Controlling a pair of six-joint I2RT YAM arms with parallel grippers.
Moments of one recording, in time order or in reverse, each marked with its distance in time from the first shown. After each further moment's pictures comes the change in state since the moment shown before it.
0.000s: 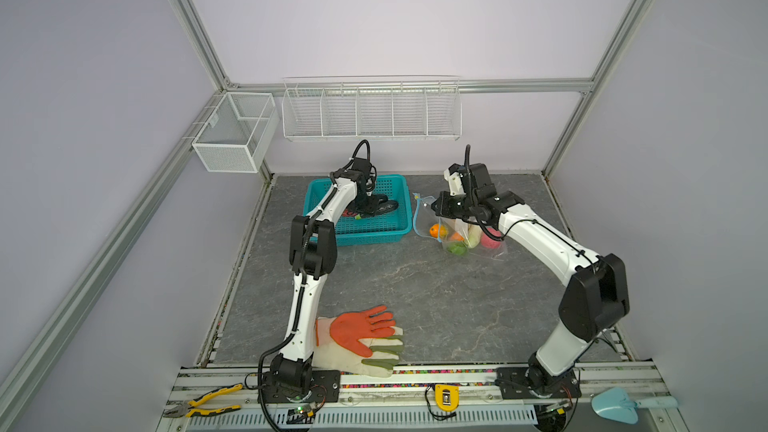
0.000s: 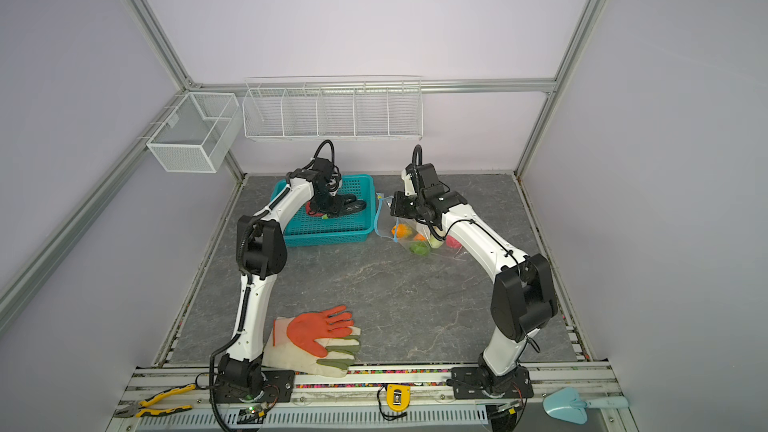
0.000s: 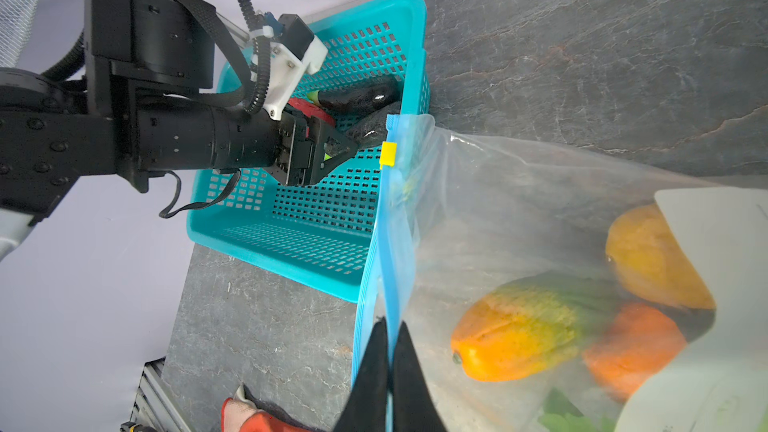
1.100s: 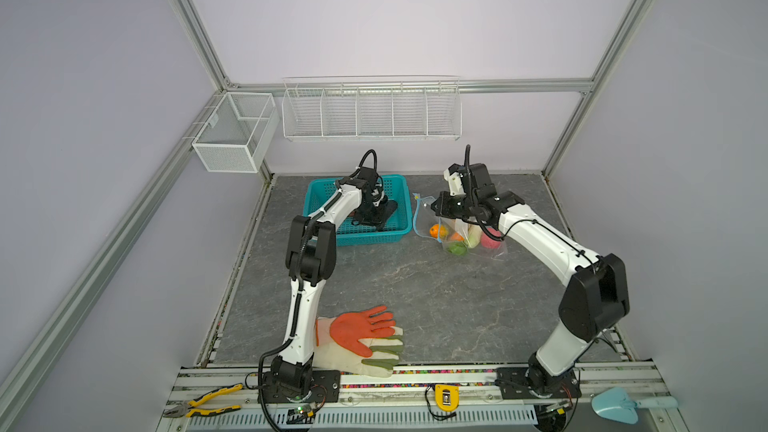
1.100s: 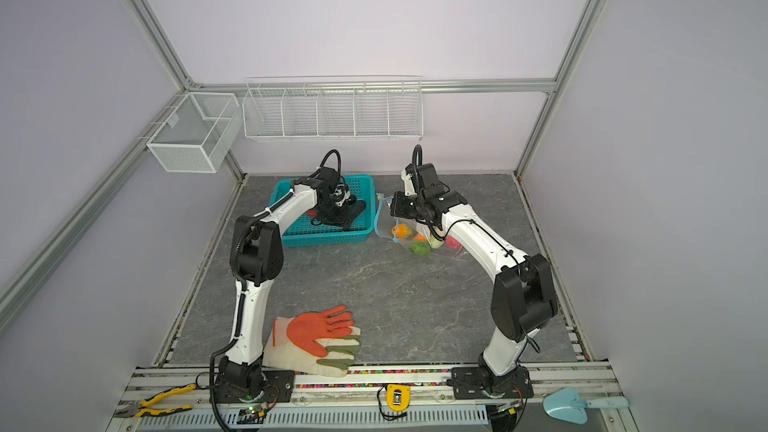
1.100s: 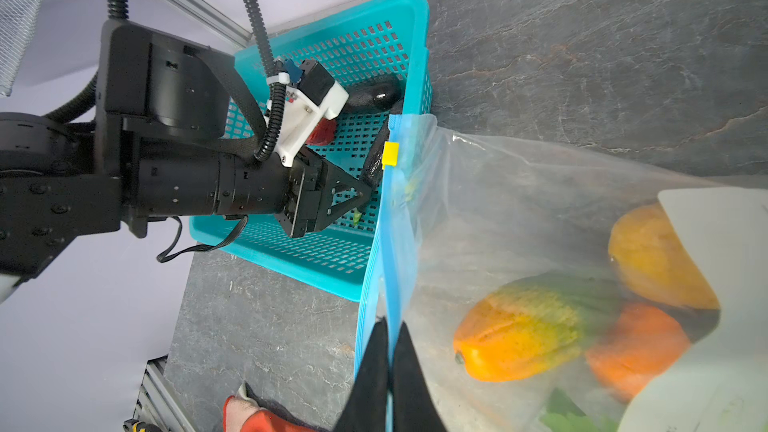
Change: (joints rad) left arm -0.048 -0.125 -0.241 0.059 0.122 -0.076; right arm 0.000 0.000 0.000 0.000 -0.005 0.000
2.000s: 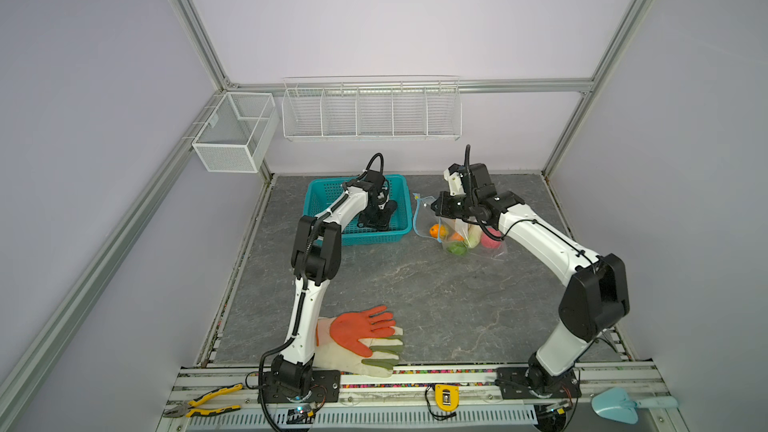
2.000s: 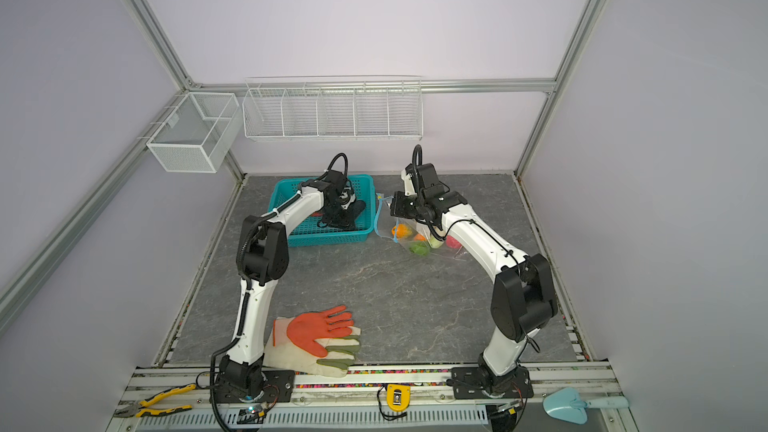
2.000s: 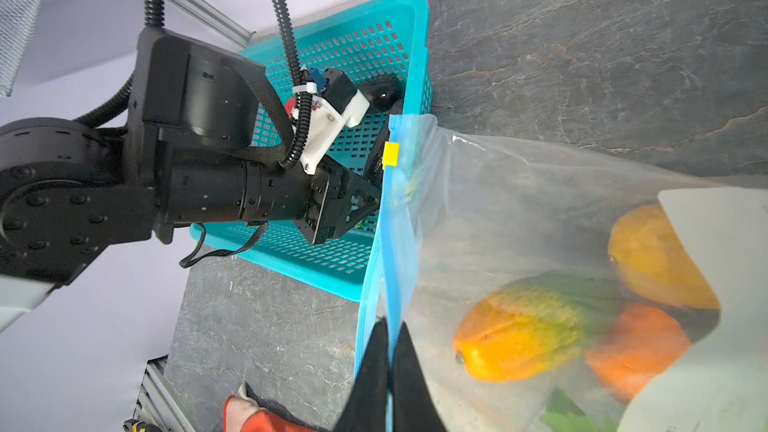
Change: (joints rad) left arm -0.034 0.037 0.019 -0.001 -0.029 -0.018; right arm 0.000 0.000 0.000 0.000 0.000 0.000
